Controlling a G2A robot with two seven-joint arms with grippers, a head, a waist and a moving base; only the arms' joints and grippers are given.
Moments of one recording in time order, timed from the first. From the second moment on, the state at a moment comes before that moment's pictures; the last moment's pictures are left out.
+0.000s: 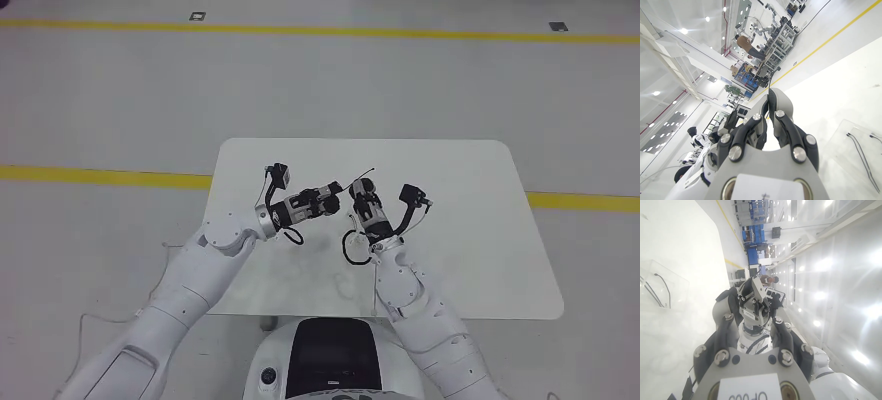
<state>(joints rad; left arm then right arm) 1.05 -1.22 -0.93 -1.16 -0.50 -0.30 -0.76 -1.46 -1.49 1.14 -1.46 -0.54 -0.14 -0.18</state>
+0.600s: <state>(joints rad) 1.04 -1.23 -0.92 -1.14 -0.50 -0.31 -0.76 -1.45 -1.49 1.13 -1.44 -0.54 -0.15 -0.15</state>
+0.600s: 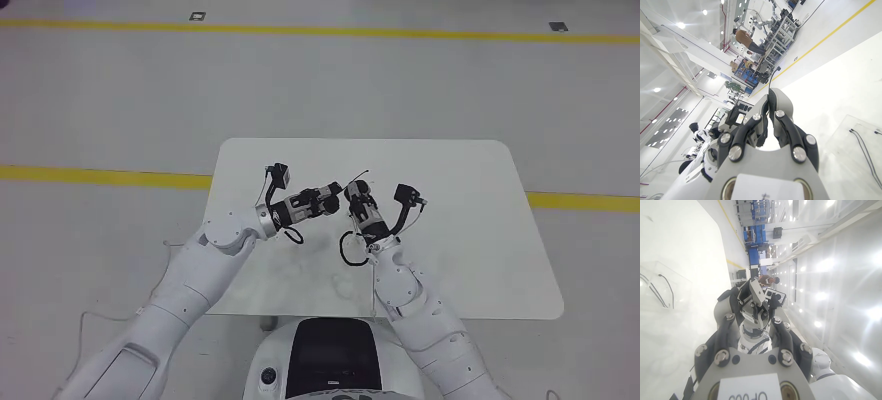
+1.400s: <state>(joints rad) 1.03 -1.23 -0.92 -1.12 -0.49 -0.30 -0.76 -1.45 -1.49 1.13 -1.44 -0.53 -0.16 -0.15</state>
